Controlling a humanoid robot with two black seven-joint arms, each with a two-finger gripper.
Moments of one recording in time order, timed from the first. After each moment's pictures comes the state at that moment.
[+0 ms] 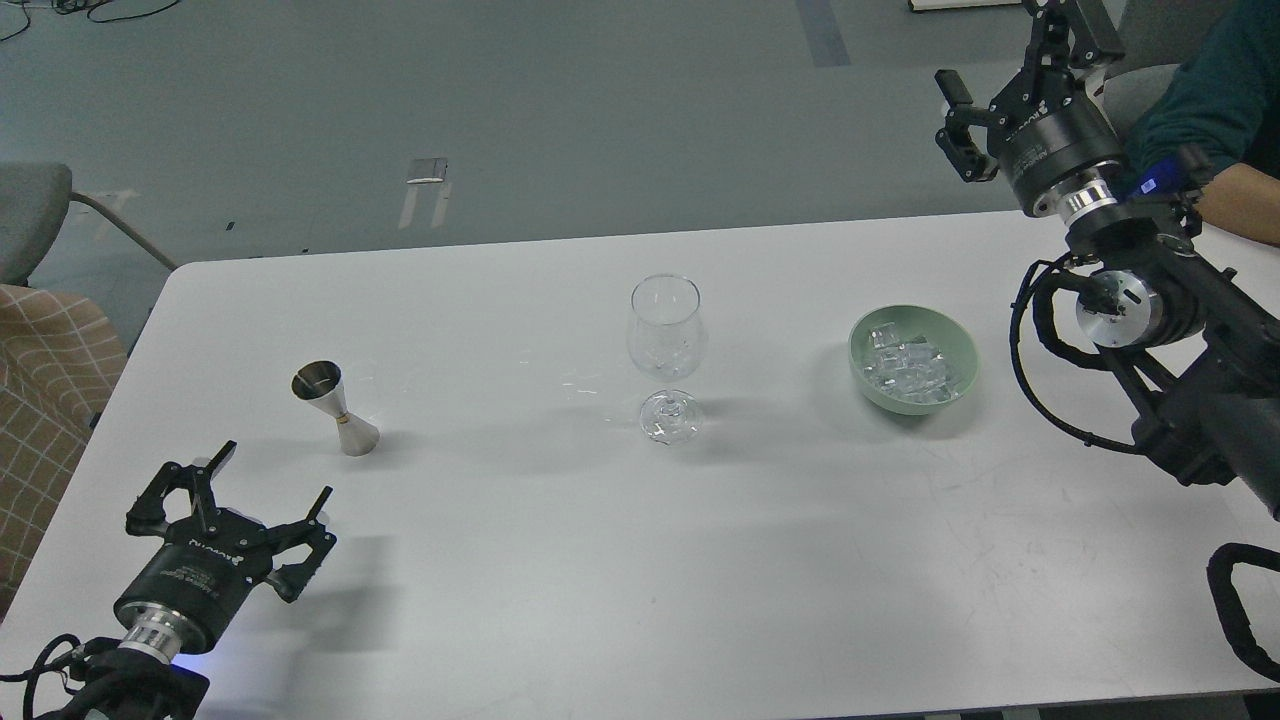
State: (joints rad) left arm 0.29 0.05 -1.88 -1.49 0.26 -0.24 0.44; right arm 0.76 -0.30 0.98 0.80 -0.45 0.23 0.38
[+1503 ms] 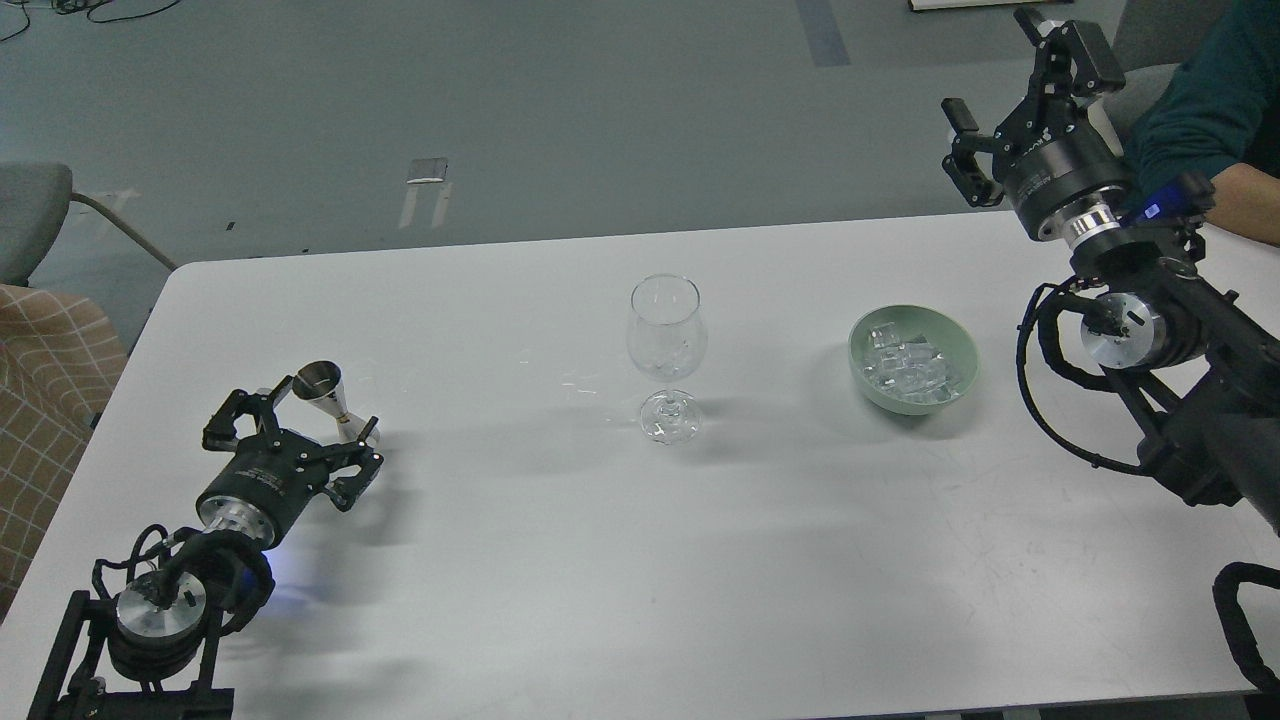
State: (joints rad) left arm -0.07 0.05 -1.79 -1.11 0.31 -0.23 0.39; right arm 0.72 -0.30 0.98 0.80 -0.45 0.23 0.38
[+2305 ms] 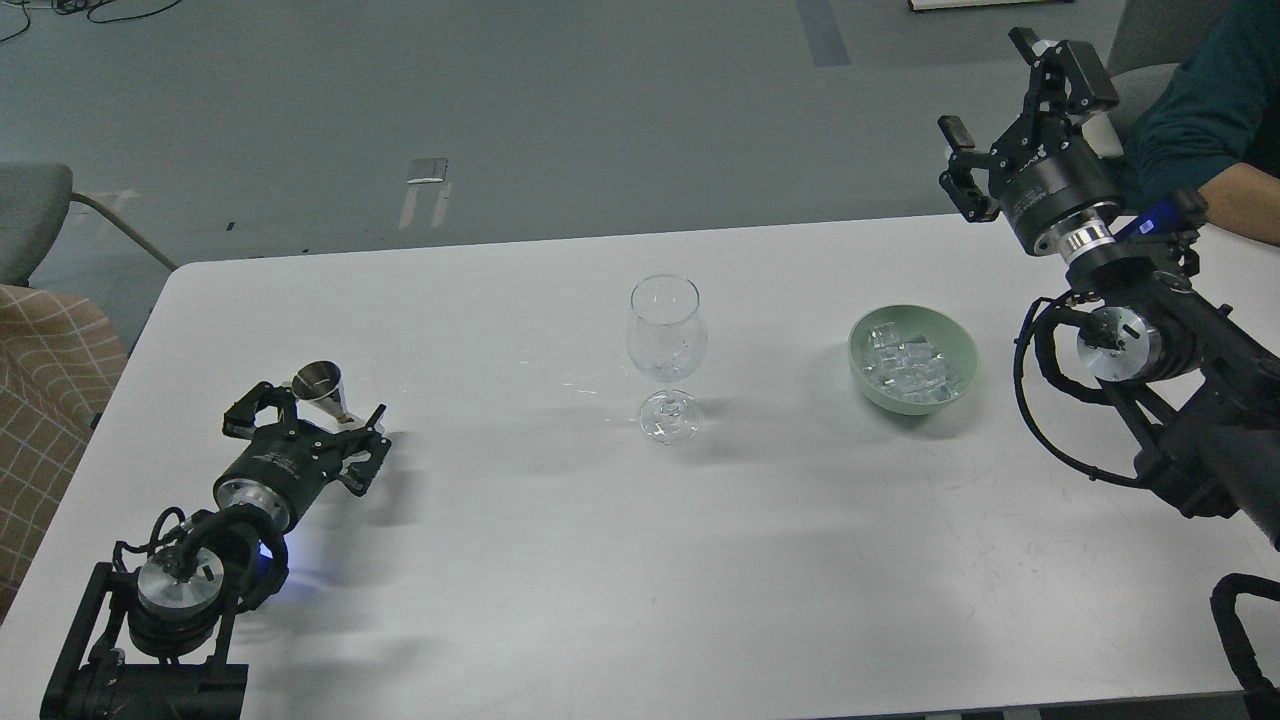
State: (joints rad) left arm -0.13 0.05 -1.78 -1.06 0.31 -0.17 0.37; right arm 0.70 -0.30 0.98 0.80 -0.45 0.22 0.38
